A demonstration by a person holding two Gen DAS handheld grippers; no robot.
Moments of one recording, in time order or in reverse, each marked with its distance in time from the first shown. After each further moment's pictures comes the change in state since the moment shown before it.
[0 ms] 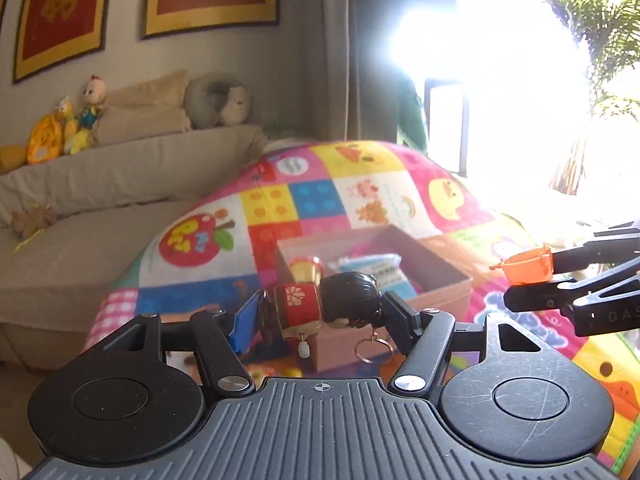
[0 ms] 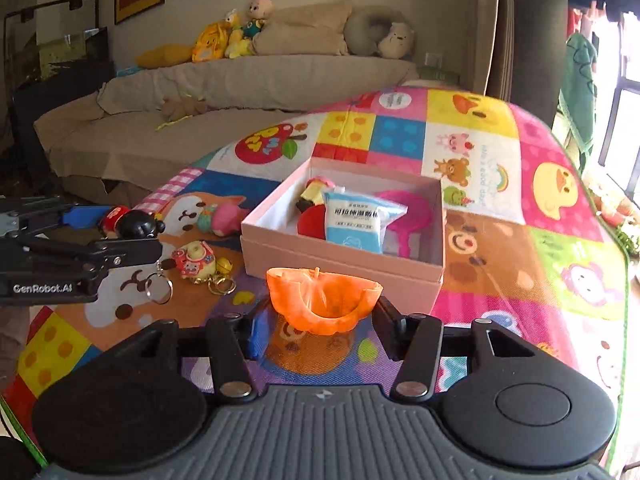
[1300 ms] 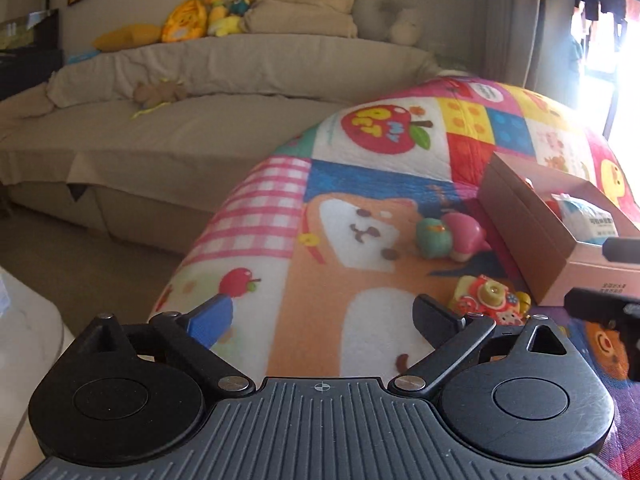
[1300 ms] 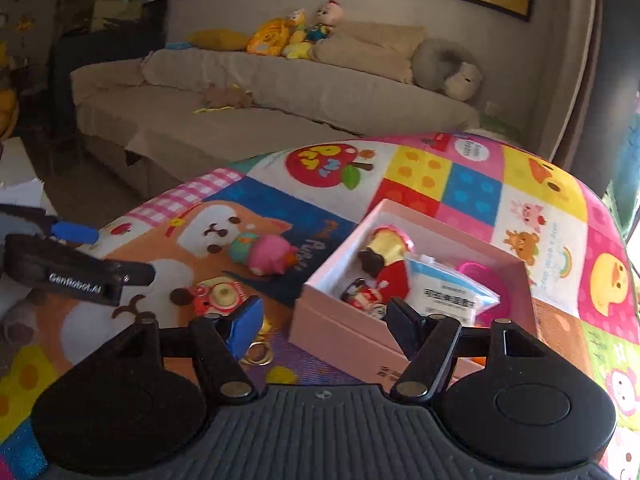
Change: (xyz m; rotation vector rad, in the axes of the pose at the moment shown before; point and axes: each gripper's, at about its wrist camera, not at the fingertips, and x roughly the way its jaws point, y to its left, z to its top) left arm 0.028 0.139 -0.094 -0.310 0.234 0.368; right arm 0.125 0.105 0.012 -0.275 0.019 0.116
